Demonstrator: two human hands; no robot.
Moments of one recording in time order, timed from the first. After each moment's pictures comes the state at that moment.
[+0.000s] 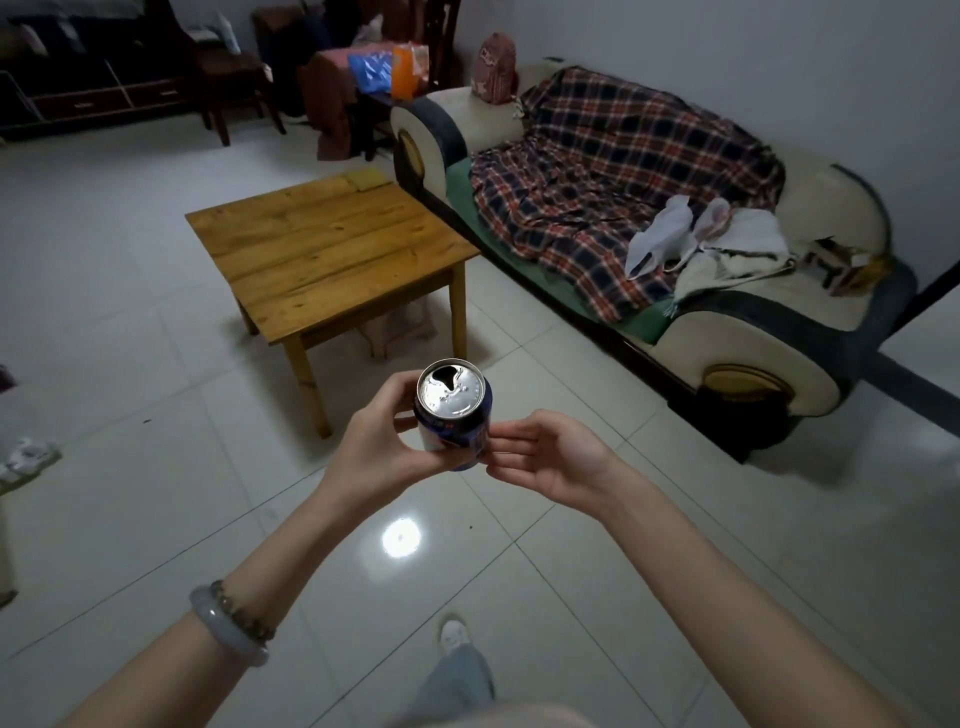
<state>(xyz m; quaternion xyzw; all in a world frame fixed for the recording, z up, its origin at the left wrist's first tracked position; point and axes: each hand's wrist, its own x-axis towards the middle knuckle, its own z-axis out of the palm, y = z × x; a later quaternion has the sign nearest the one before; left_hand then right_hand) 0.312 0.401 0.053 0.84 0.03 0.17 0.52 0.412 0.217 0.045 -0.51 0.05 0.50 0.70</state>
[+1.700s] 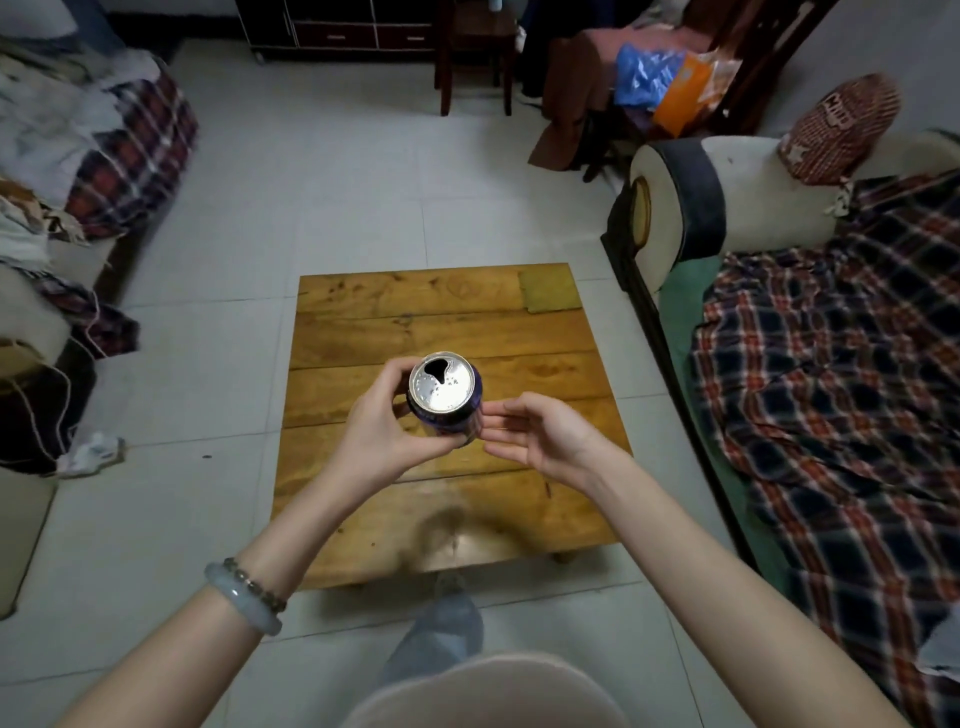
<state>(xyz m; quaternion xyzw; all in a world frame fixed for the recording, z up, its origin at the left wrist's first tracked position) 0.915 0.903 0.018 0.78 0.32 0.26 0.48 1.087 0.805 0.017 -0.56 -0.08 0.65 0.51</state>
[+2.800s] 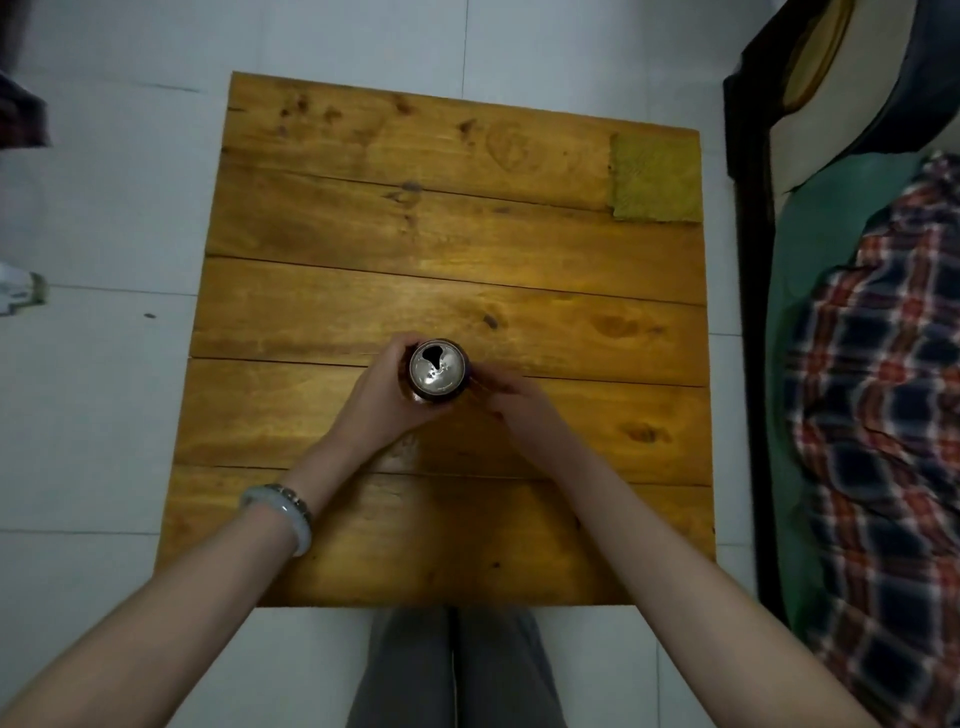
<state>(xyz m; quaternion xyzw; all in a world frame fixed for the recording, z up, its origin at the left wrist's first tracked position) 0.998 1.040 -0.296 0.74 0.45 0.13 0.49 1.160 0.951 -0.272 -0.65 -0.17 0.62 0.40</state>
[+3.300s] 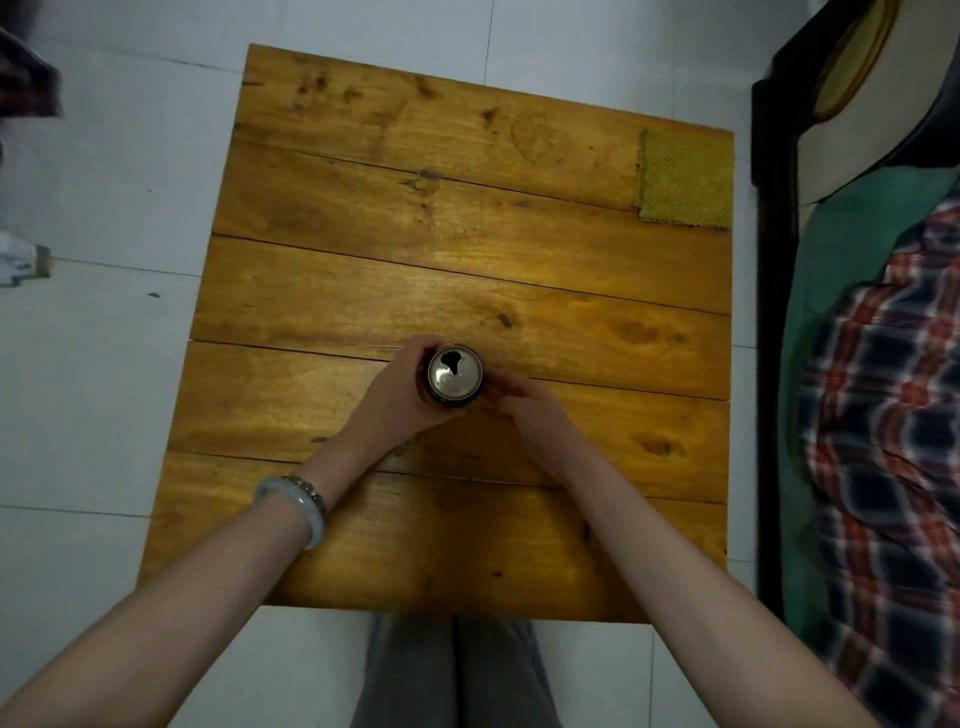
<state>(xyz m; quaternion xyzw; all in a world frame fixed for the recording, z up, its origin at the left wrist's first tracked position) 0.999 1.036 -0.324 0.76 0.44 0.10 0.46 1.163 0.955 -0.288 -0.66 -0.18 0.63 0.37</state>
